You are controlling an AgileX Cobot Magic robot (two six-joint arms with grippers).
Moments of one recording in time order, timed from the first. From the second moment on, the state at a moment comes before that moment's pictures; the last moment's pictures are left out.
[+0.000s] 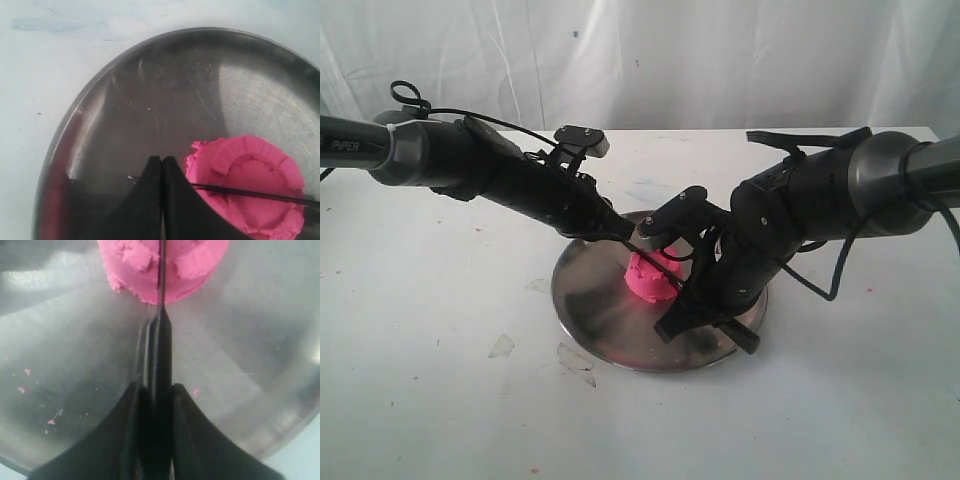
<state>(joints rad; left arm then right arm) -0.31 2.16 -1.50 -1.07 0.54 1.10 0.56 1.87 -1.07 -0.08 0.46 -0.10</state>
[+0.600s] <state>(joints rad) -0.33 2.19 -1.51 -1.08 0.51 1.10 0.56 1.87 -1.07 -0.08 0.47 -0.09</state>
